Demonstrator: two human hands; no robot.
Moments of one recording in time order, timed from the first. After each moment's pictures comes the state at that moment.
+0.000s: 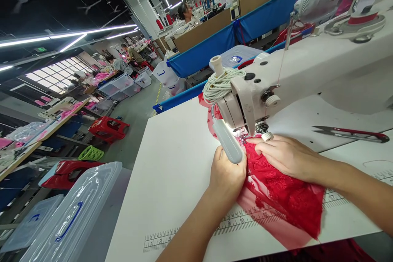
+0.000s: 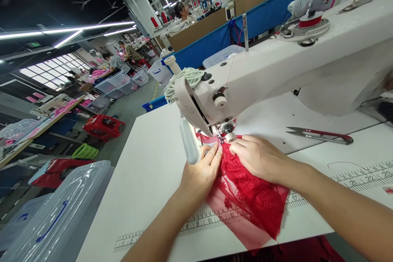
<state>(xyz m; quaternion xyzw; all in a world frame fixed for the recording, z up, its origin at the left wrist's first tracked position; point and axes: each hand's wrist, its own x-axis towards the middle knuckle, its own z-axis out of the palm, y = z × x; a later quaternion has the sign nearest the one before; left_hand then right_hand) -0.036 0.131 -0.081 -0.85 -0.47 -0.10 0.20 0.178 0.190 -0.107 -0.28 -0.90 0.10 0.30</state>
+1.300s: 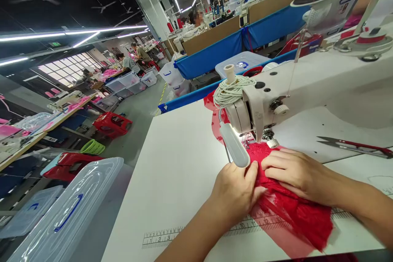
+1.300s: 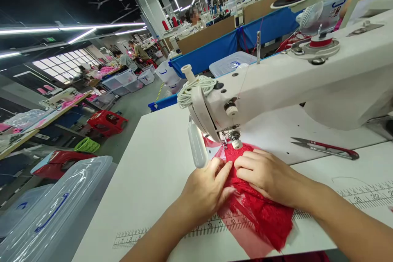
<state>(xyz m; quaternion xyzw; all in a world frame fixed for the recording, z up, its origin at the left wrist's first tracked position) -0.030 0.113 -0.064 -0.89 -0.44 -0.14 0.09 0.190 0.176 -0.093 -0.16 -0.95 0.09 0.25</state>
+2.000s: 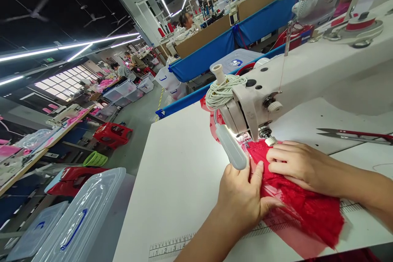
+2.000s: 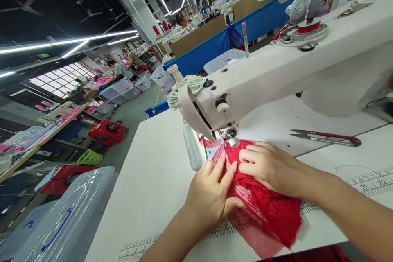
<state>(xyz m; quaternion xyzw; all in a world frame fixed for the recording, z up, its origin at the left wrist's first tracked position) -0.029 0.109 -0.079 -0.88 -0.42 -0.19 0.13 0.192 0.181 -0.093 -0.19 -0.94 0.05 0.28</state>
